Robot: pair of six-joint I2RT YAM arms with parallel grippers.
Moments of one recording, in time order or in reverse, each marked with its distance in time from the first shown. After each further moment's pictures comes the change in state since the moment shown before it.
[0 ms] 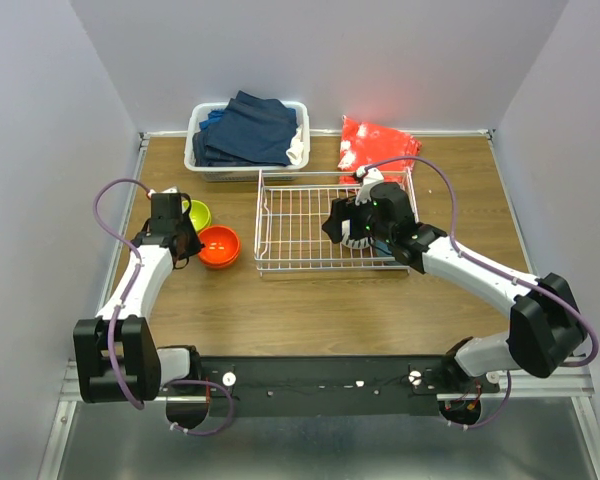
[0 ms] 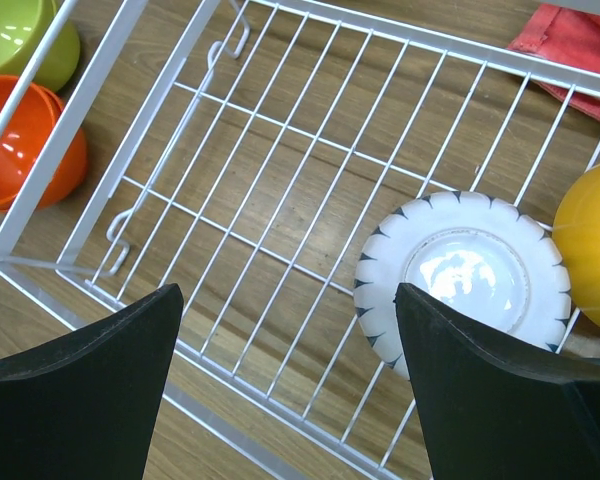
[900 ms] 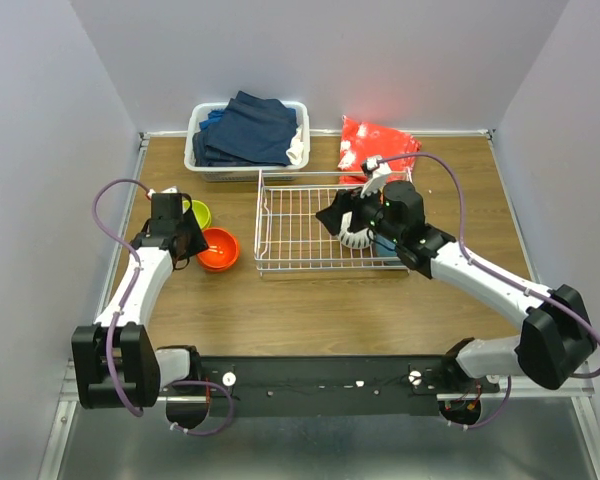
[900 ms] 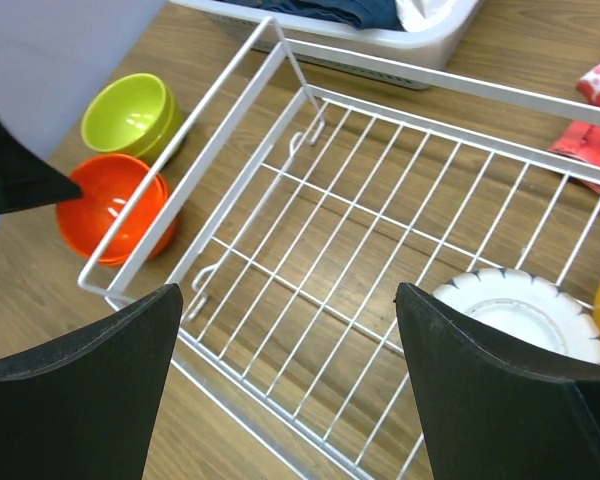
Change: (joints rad) left arm -0.016 -0.010 0.007 -0.029 -0.007 -0.010; right arm 0.000 -0.077 -0.030 0.168 -0.083 0.054
